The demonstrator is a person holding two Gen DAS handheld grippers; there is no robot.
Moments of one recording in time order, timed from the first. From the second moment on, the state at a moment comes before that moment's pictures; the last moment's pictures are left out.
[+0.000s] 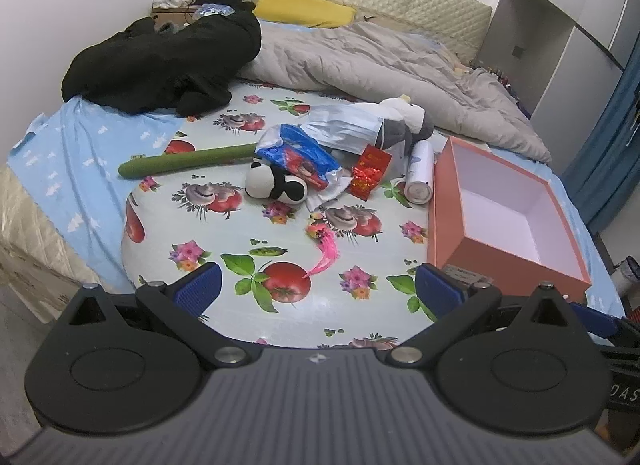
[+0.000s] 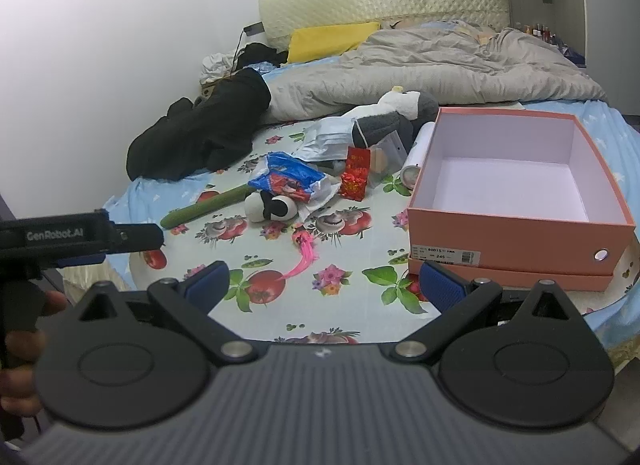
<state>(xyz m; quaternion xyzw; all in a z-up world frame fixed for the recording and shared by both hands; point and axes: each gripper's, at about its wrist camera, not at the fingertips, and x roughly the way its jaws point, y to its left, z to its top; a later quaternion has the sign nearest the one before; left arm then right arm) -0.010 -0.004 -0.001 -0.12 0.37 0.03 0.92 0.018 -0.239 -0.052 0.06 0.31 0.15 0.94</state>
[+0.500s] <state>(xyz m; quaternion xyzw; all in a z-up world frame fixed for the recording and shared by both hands) 0.000 -0.011 -0.020 -0.12 0.40 0.03 0.91 0.017 -0.244 -0.062 0.07 0.31 0.14 0.94</state>
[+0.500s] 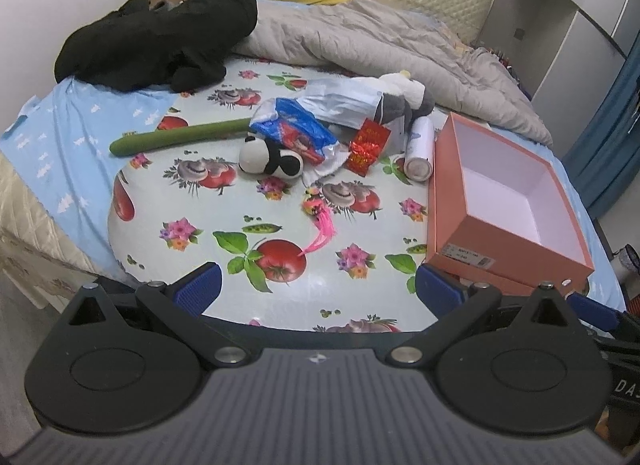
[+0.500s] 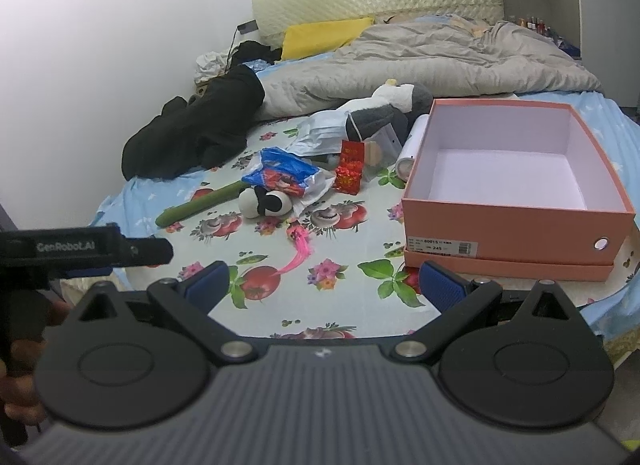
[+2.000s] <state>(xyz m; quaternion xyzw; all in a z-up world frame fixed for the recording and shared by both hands) 0.105 0.022 -0.082 -0.16 0.47 0.03 0.87 0.098 -0.232 -0.104 0.08 0.40 0.13 0.90</state>
